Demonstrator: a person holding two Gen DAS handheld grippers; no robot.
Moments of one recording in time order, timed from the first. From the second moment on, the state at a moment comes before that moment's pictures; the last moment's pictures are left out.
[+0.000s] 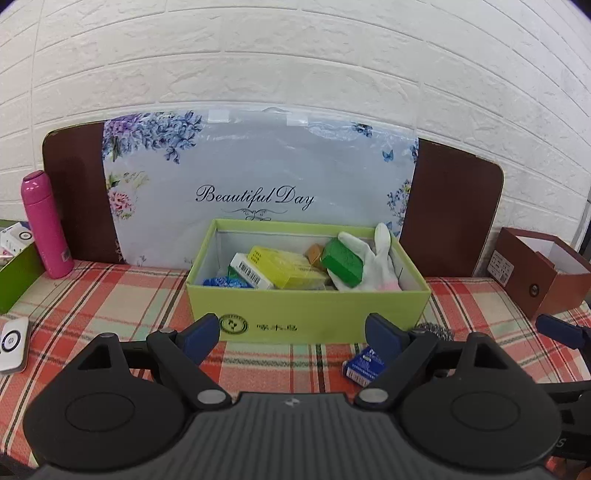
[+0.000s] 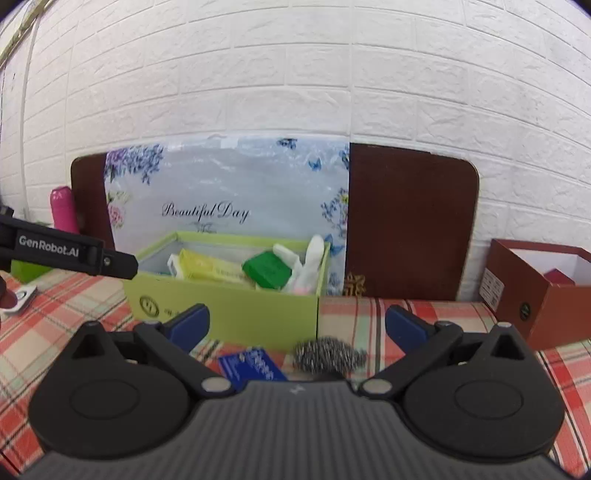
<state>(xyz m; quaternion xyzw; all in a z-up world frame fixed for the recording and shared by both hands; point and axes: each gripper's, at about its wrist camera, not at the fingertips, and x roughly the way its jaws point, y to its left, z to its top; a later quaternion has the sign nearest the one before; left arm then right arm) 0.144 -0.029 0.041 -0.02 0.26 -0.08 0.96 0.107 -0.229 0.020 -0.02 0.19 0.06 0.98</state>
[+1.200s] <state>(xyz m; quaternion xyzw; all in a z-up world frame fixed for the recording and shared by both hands) 0.106 -0.068 -0.073 0.03 0.40 -0.22 0.89 0.042 -0.258 -0.055 0.00 0.29 -0.03 0.96</state>
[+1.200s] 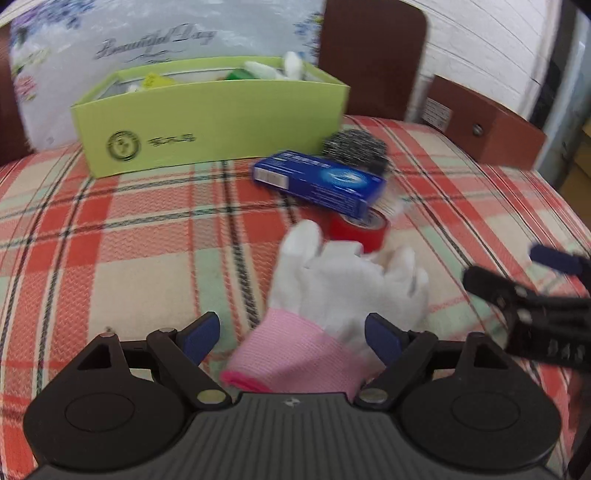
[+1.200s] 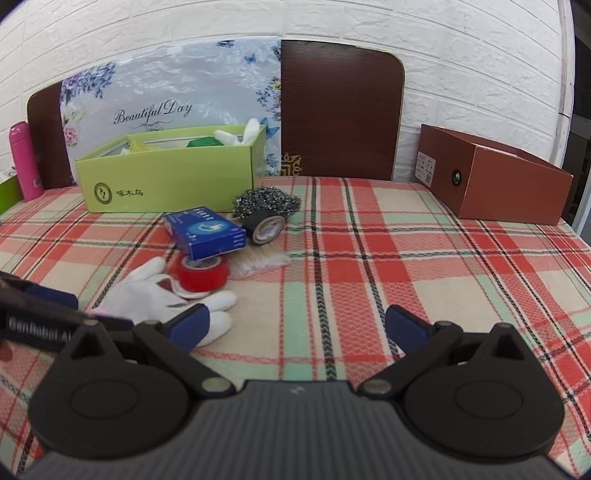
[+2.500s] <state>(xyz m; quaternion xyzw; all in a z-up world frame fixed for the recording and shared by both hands) 0.088 -0.006 -0.056 -0.03 0.38 -0.16 0.91 0.184 -0.208 -0.053 -0.13 0.29 0.16 0.93</state>
